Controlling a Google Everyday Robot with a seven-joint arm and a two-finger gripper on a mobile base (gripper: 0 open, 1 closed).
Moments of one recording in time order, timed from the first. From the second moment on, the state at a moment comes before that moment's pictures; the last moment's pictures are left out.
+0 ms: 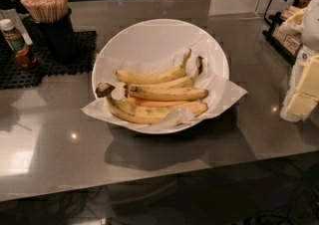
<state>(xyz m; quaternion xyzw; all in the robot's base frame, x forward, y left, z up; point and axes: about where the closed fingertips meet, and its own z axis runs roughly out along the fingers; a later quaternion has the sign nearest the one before) 0.438 -0.217 0.976 -0.60 0.78 -0.03 0.16</state>
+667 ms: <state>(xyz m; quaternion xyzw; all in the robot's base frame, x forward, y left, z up) 0.438 -0.217 0.976 -0.60 0.78 -0.03 0.16</state>
